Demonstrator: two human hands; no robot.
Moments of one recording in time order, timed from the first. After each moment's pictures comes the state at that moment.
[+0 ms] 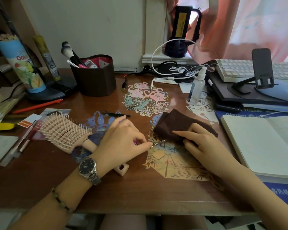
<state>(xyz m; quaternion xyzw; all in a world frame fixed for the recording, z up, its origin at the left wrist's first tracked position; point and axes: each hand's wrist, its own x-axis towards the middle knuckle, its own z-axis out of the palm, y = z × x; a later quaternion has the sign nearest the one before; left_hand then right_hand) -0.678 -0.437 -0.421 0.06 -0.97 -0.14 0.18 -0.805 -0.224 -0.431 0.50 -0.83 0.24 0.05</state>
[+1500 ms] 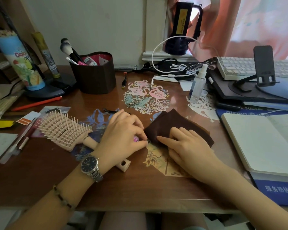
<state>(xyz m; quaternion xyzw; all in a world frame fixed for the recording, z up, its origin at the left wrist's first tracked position) -0.678 -0.441 -0.421 0.05 -0.97 -0.12 0.21 -0.778 -0.249 -0.436 0.58 -0.80 0.05 0.17</state>
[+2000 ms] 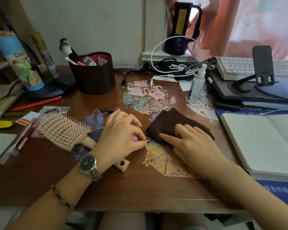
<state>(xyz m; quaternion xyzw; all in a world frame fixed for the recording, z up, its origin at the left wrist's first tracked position) -0.678 -0.442 -0.421 0.07 -0.97 -0.11 0.19 -0.789 -0.242 -0.432 0.58 -0.79 0.01 0.19</state>
